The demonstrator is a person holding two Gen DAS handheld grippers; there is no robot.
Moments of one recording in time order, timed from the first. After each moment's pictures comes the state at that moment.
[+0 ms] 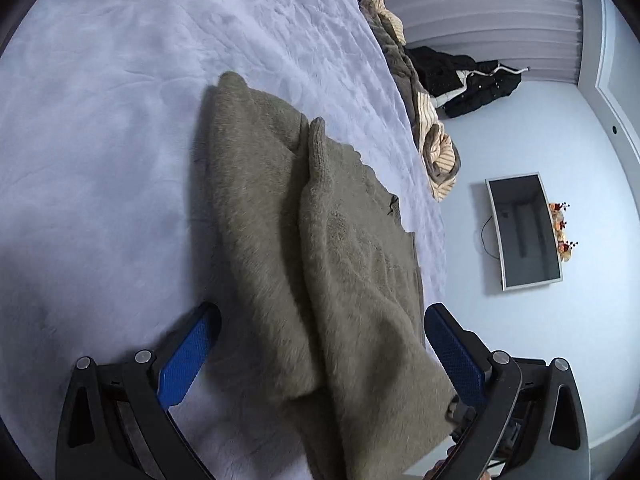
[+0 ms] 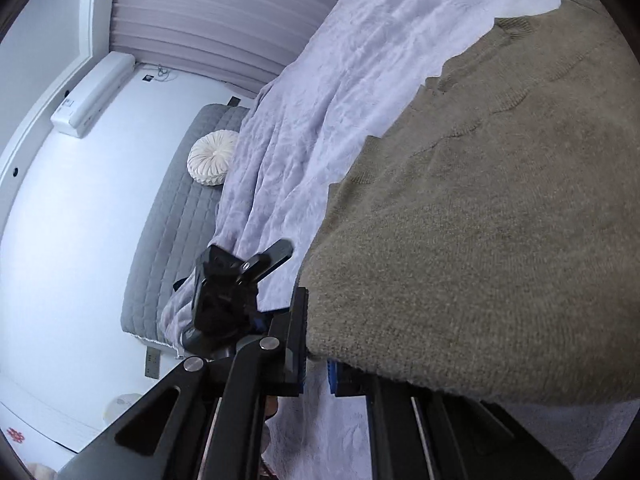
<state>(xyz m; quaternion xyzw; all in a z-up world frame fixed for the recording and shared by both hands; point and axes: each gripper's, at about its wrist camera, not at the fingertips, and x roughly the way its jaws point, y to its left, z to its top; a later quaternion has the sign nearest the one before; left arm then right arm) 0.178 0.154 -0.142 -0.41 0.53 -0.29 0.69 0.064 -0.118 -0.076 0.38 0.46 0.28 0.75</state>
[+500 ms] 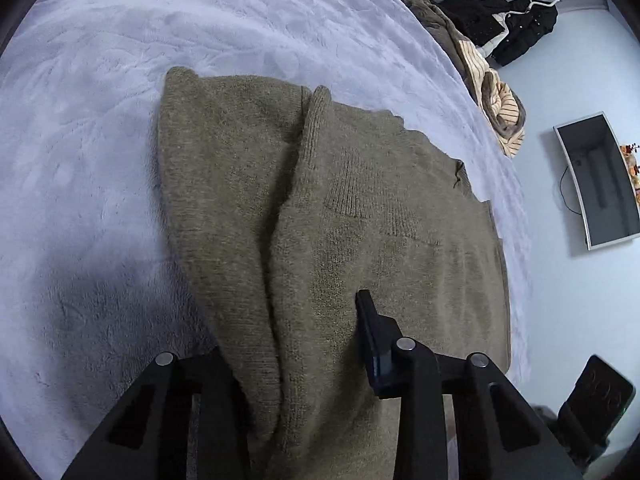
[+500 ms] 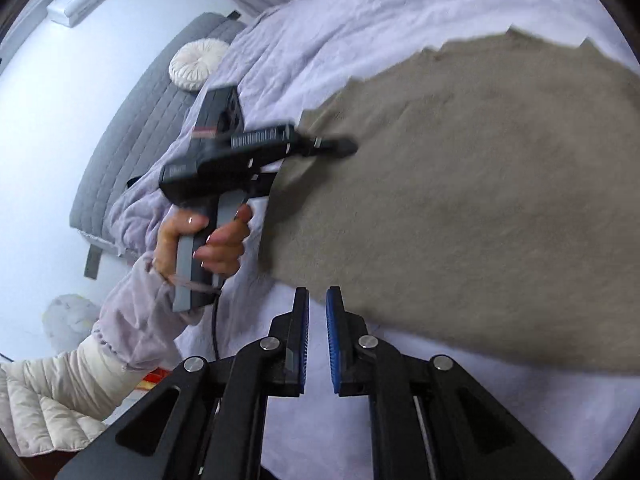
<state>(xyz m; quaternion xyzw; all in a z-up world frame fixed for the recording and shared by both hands) 0.201 0.098 -0.132 -0.25 0.59 -0.21 0.74 0.050 -0.157 -0.048 0.18 0.51 0.26 0.80</state>
